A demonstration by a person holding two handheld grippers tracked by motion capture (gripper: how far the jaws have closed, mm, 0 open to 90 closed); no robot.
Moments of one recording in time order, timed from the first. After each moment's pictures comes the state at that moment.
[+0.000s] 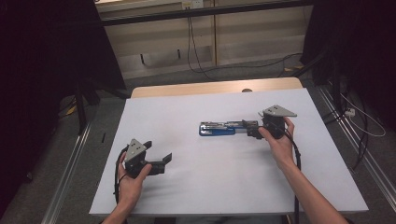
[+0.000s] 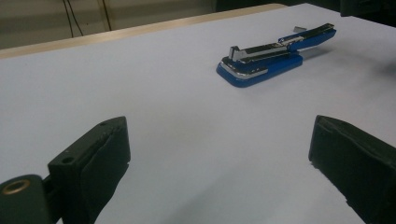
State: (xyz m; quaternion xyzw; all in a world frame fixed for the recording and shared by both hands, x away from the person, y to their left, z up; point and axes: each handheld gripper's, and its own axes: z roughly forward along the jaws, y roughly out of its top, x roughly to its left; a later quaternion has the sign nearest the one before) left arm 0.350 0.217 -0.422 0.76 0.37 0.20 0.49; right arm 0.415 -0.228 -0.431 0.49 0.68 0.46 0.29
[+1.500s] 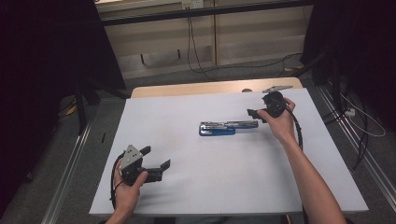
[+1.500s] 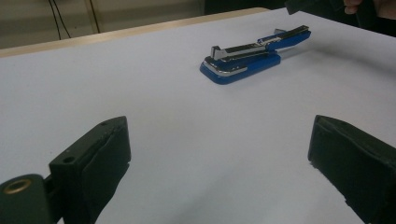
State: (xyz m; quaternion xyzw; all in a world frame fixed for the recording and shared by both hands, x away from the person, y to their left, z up) left arm 0.335 0.220 -0.420 0.76 0.36 0.19 0.50; right arm 0.488 -0.258 -0.418 0.50 0.75 0.37 0.20
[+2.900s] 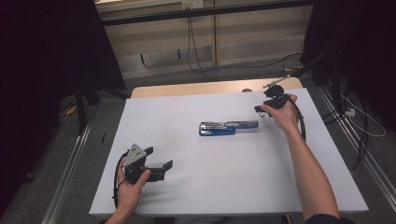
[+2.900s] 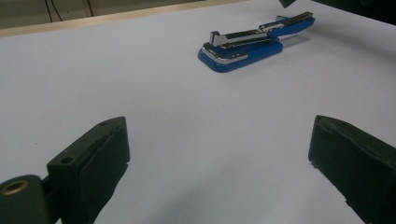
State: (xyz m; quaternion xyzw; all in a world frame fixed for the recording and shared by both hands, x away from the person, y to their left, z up) left arm 0.340 0.214 -0.425 0.77 0.36 0.18 0.49; right arm 0.524 -0.278 -0.420 0.51 0.80 0.29 0.15
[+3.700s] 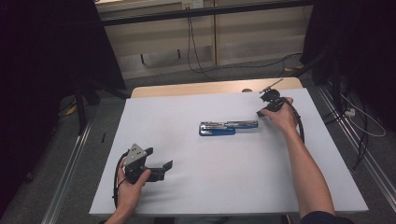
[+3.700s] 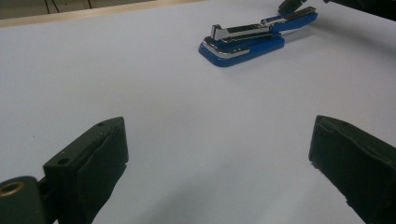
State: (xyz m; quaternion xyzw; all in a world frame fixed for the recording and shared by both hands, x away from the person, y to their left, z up) left arm 0.342 0.216 -0.426 0.78 0.37 0.17 0.48; right arm 0.530 -0.274 -0.439 0.50 0.82 0.23 0.12
